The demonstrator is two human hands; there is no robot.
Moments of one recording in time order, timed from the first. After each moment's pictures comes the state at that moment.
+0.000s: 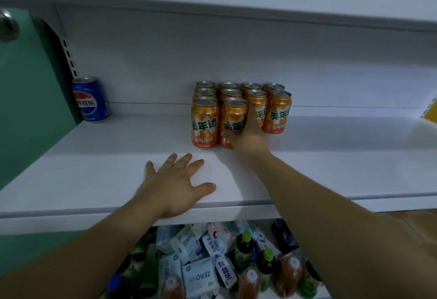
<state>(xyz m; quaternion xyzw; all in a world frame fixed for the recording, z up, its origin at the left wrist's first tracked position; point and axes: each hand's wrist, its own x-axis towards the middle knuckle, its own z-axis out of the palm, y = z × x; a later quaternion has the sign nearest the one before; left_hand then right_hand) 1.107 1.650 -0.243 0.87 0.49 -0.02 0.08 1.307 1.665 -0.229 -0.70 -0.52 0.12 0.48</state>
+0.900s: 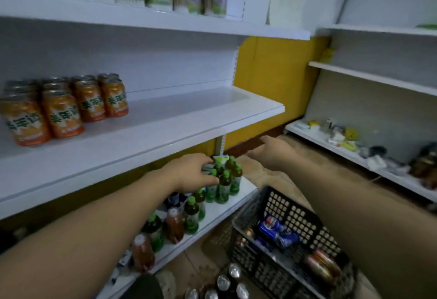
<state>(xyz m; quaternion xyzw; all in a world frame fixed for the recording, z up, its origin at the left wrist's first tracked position) 1.319 1.431 -0.228 0.97 0.14 -0.06 0.18 1.465 1.255 -0.198 -0.95 -0.26 0.09 0.16</state>
